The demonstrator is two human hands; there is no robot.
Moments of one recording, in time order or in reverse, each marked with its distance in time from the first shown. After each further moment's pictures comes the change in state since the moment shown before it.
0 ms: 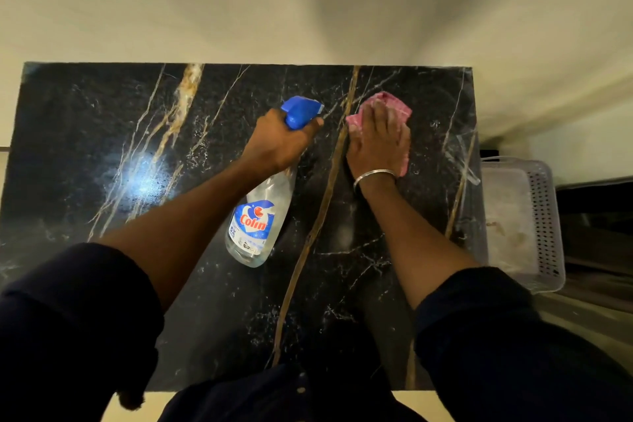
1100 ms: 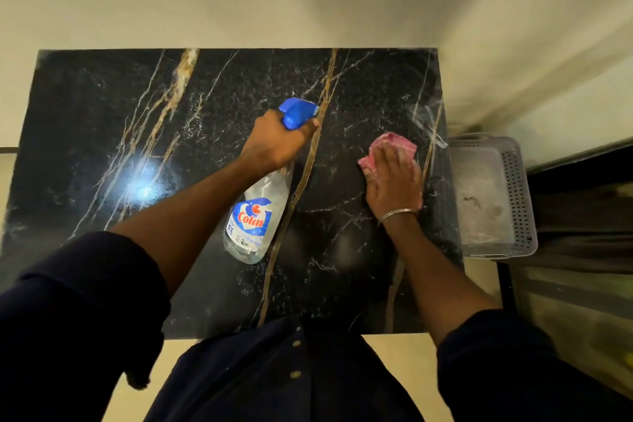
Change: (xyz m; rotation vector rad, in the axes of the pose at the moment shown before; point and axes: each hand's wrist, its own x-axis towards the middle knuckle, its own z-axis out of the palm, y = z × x) left_hand -0.082 0.013 0.031 0.061 0.024 0.039; right_hand -0.130 0.103 0.009 -0.049 0.029 -0.095
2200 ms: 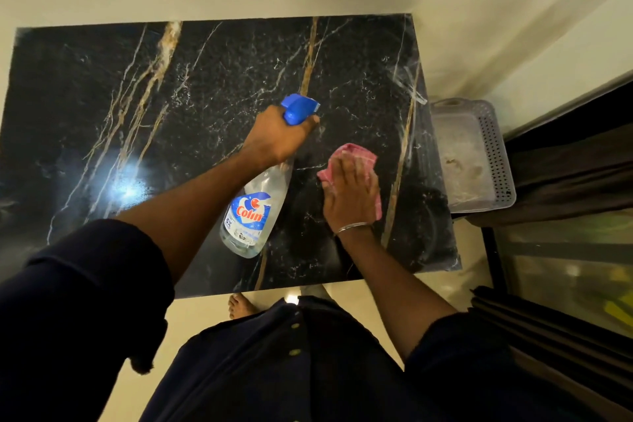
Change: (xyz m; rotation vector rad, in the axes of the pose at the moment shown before) left_hand -0.074 -0.011 0.025 0.025 -0.061 0.039; right_hand -0.123 -0.070 0.023 0.093 -0.055 0.032
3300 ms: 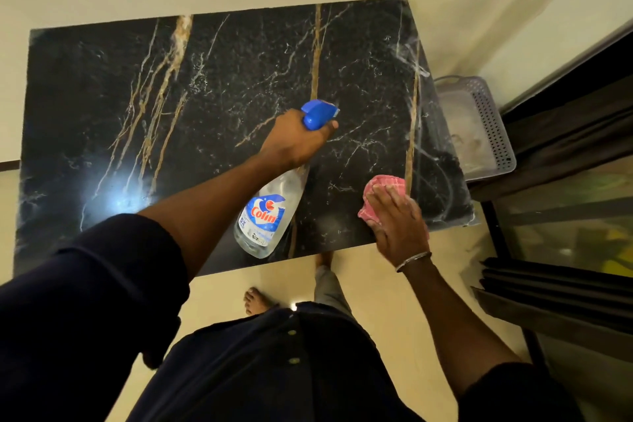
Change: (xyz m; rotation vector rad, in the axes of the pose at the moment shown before) left_hand -0.063 -0.029 -0.013 0.031 -0.098 0.093; right_hand -0.129 0.053 0.015 -0.094 0.050 -0.157
